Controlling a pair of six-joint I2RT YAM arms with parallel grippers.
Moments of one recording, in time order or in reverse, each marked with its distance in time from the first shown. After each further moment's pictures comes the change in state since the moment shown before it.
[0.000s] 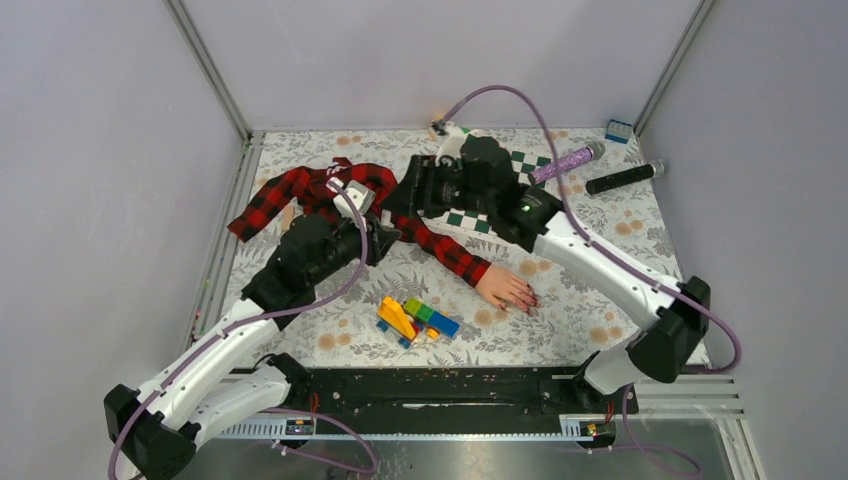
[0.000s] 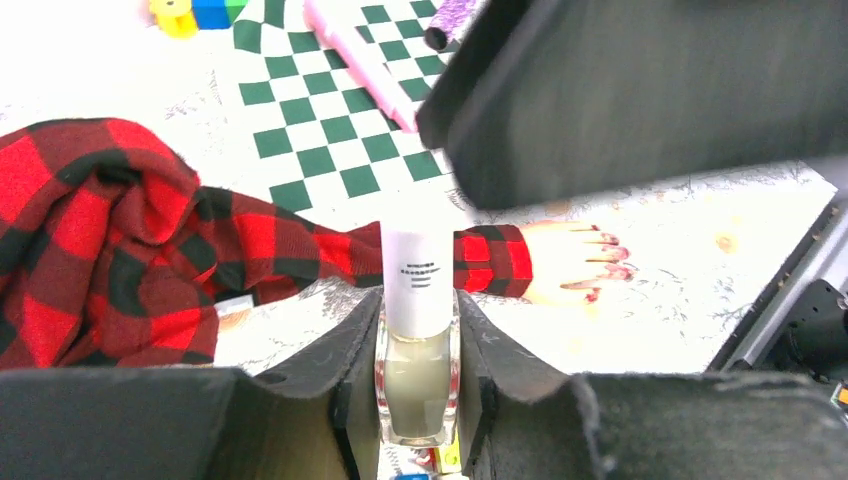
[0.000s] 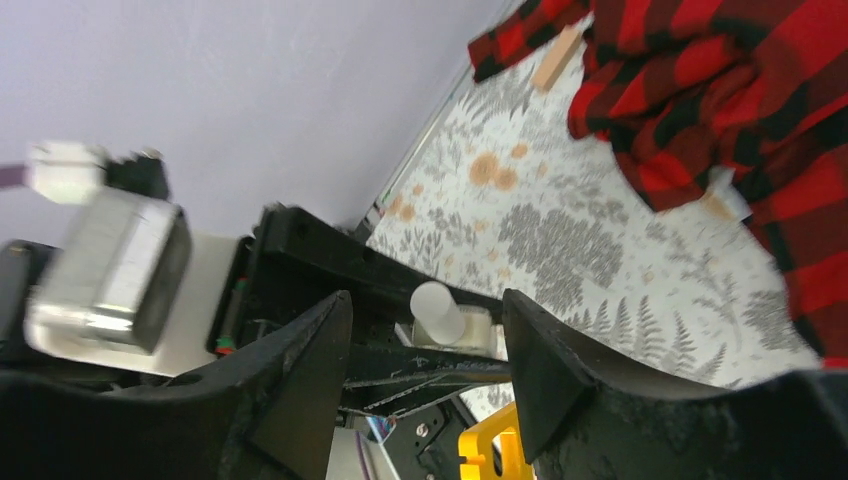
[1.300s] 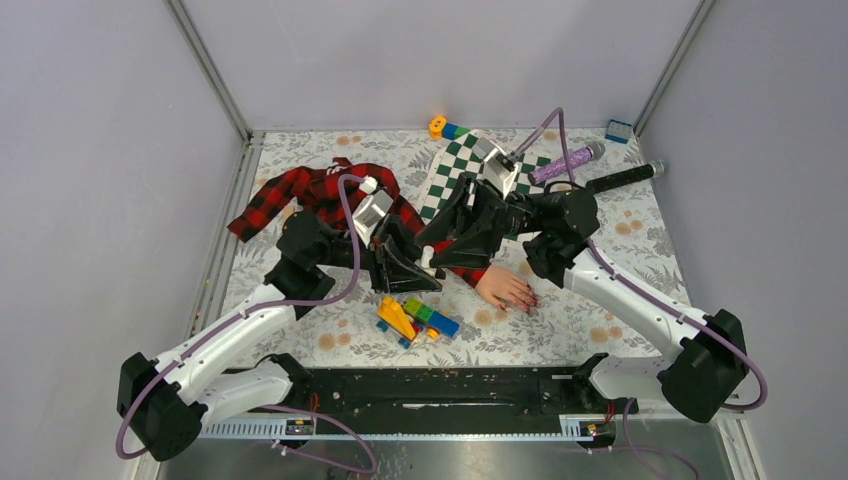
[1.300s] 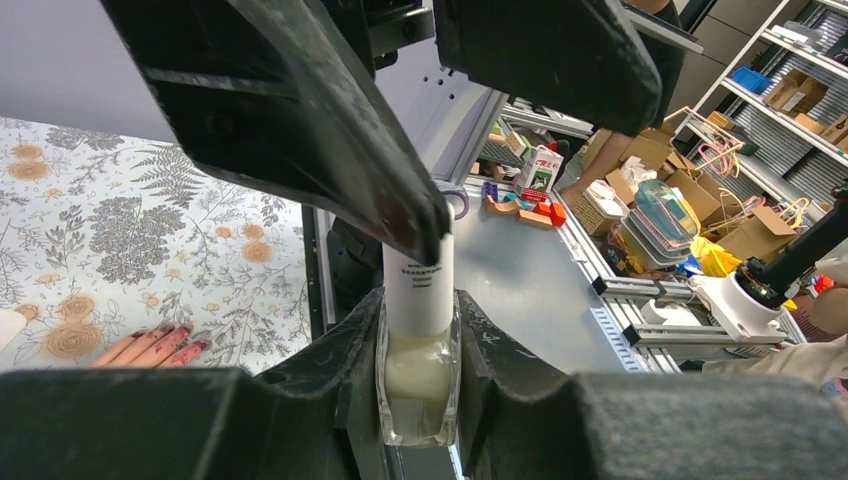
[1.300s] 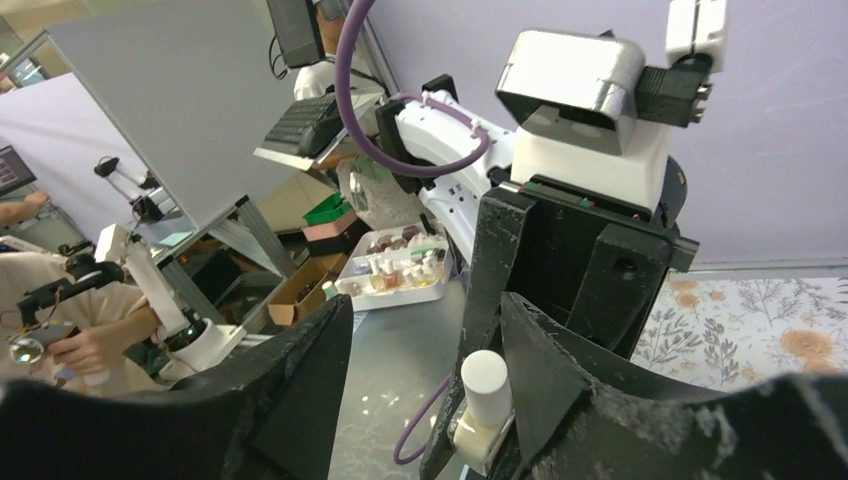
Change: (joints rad) left arm -0.067 0.140 0.017 0.655 0.968 -0.463; right arm -0.127 -0.268 -0.455 1.200 -0.793 0.340
